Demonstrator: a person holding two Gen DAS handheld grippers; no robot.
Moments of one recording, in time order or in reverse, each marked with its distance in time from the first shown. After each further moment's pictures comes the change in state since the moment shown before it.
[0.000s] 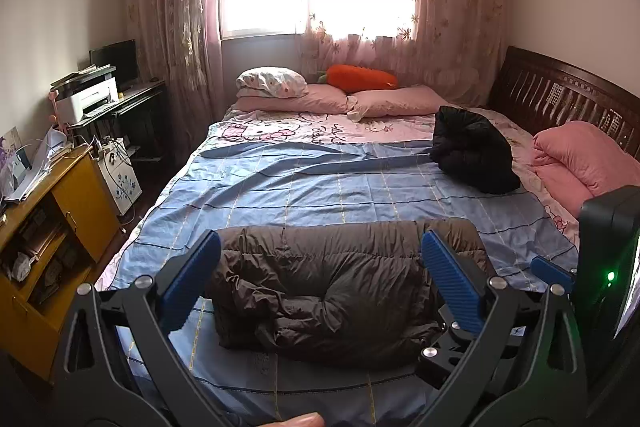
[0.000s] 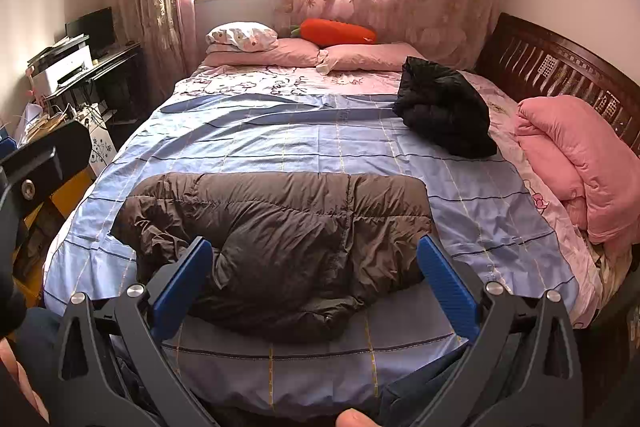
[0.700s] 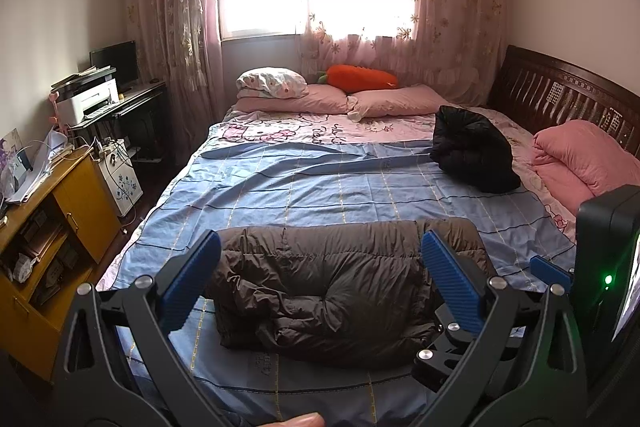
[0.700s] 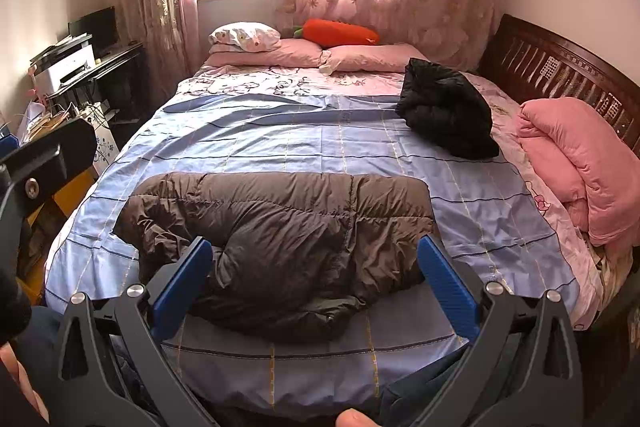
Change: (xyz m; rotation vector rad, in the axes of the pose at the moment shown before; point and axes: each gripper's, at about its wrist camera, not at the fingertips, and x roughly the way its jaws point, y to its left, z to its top) left arm 0.000 -0.001 0.000 0.001 0.000 0.001; right arm -0.002 0.008 -0.001 0.008 0.001 -0.008
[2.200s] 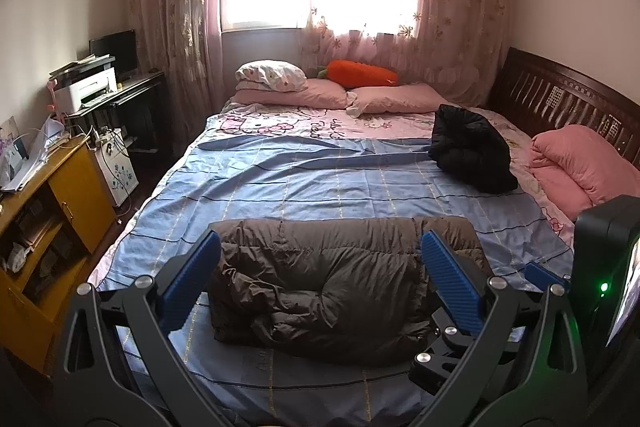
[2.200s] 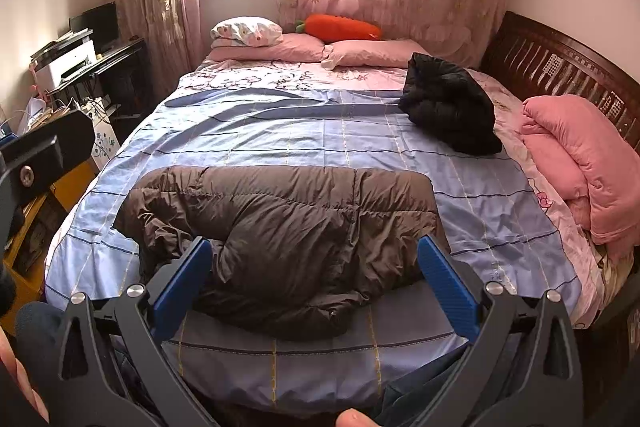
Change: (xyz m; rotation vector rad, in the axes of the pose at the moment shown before) left arm 0.007 0.010 -0.006 -0.028 0.022 -0.024; right arm 0.002 0.007 -0.006 0.004 0.014 0.003
